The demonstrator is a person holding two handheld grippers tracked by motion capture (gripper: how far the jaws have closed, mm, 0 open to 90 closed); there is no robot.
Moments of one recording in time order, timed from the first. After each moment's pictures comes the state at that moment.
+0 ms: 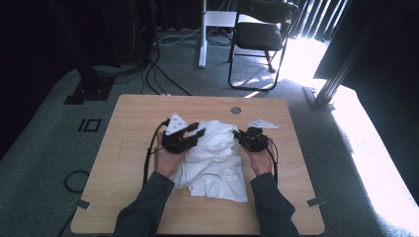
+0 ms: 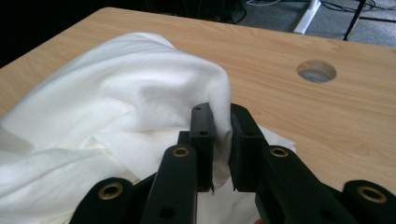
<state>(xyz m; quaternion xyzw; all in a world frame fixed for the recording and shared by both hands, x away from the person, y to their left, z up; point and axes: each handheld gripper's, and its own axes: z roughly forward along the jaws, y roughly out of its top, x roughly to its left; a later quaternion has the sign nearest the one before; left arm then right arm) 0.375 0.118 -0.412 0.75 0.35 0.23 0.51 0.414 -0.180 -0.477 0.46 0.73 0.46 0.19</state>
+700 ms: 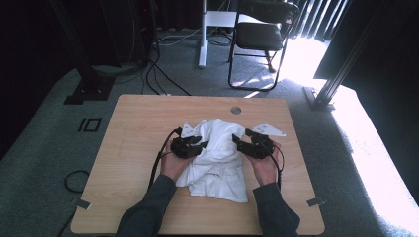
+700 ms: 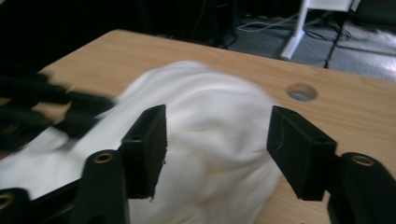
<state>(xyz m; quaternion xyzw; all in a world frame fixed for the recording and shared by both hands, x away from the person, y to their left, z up) 0.394 0.085 -0.475 0.81 0.36 0.17 0.44 0.363 -0.172 -0.448 0.43 0.72 0.48 0.24</state>
